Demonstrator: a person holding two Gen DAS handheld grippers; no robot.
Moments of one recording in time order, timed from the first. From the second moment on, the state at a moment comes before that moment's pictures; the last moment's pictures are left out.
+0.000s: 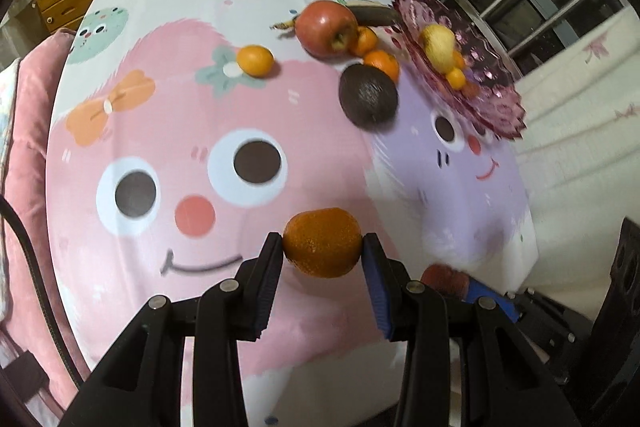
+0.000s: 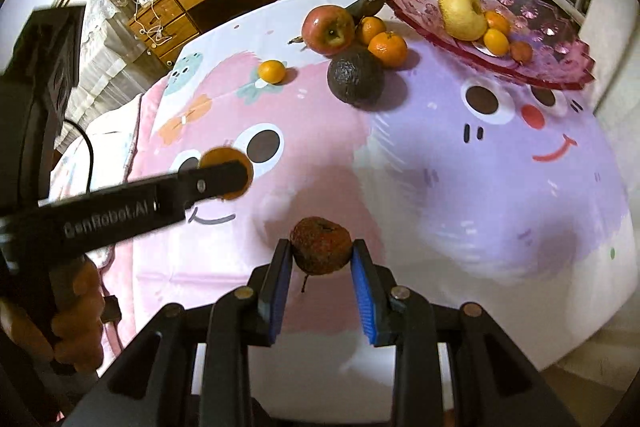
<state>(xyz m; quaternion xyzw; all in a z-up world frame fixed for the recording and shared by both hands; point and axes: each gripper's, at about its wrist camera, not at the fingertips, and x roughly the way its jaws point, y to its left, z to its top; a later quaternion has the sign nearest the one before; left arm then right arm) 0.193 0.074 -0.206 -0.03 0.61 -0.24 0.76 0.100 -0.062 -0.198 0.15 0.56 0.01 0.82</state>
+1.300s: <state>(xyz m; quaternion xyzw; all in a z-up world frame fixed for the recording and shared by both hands) 0.210 -0.099 -0.140 -0.07 0.55 -0.20 0.81 0.159 -0.244 -0.135 0.05 0.52 0.11 0.85</state>
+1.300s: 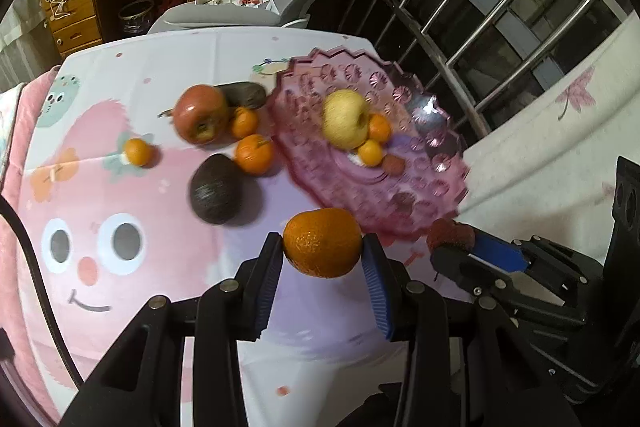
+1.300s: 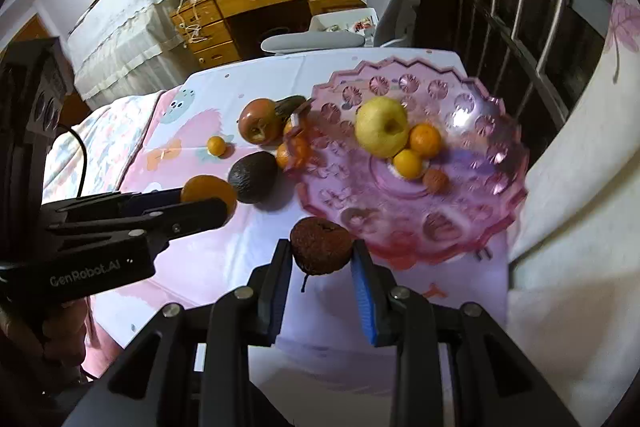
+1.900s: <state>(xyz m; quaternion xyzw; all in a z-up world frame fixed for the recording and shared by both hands) 0.244 -0.178 -0.156 -0.10 0.55 -0.19 0.81 0.197 -0.321 -0.161 0.05 0.55 0.12 0.83</state>
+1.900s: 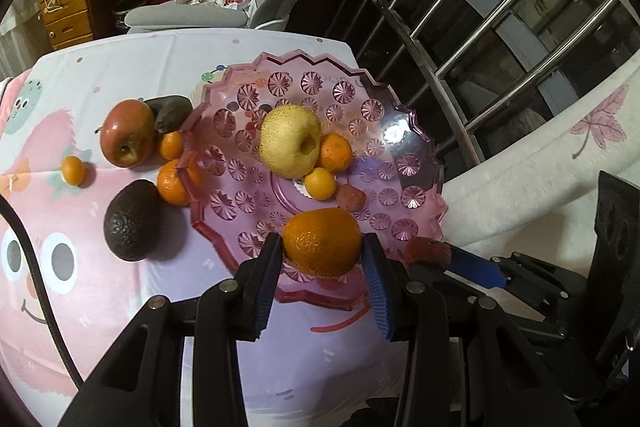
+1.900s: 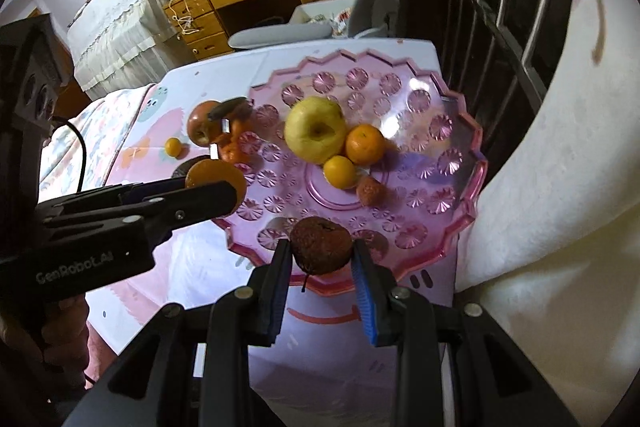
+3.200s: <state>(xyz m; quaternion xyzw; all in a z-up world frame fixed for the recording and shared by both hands) 0.172 -0.033 -0.155 -0.05 0.57 -0.21 0.79 0.145 -0.281 -0.203 0.28 0.61 0.00 0.75</state>
